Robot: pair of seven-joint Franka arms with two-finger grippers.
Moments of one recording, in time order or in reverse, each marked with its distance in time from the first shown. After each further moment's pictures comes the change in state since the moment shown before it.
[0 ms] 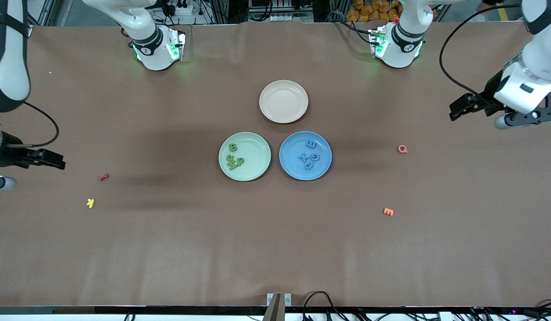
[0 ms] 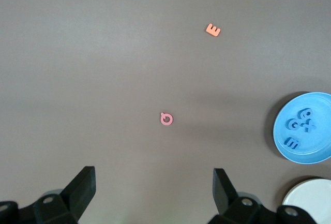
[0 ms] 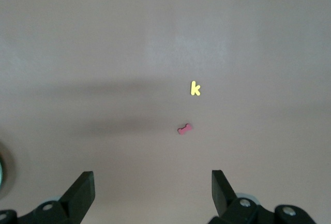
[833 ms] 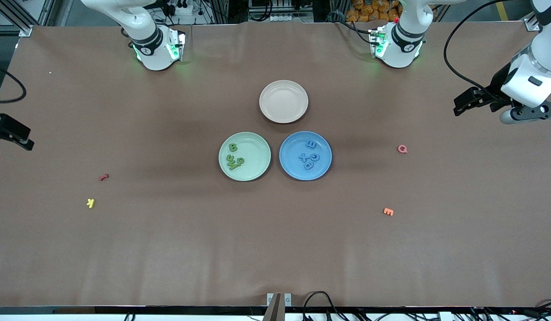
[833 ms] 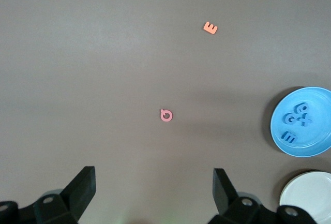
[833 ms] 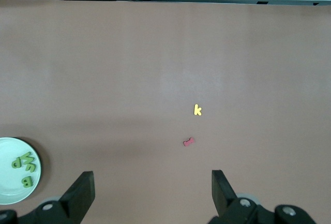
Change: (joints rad) left arm -0.013 0.000 0.009 0.040 -0.001 -0.047 0.011; right arm 0.098 -0.101 -0.044 0.175 0.001 -0.120 0.012
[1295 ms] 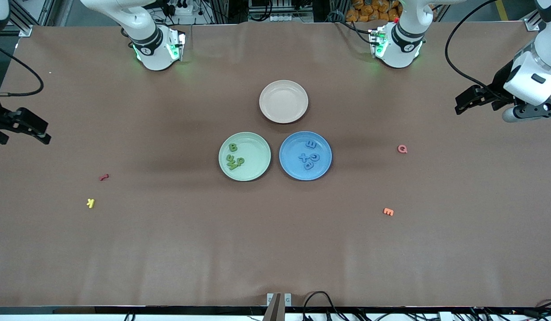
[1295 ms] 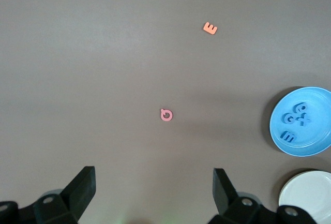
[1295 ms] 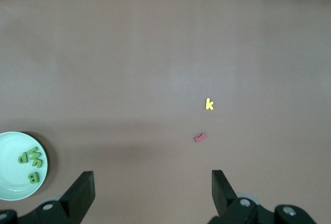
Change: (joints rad) left arm 0.000 0.000 0.001 0.012 0.000 -0.011 0.000; right arm 0.034 -0.101 0.000 -0.201 0.002 0.102 0.033
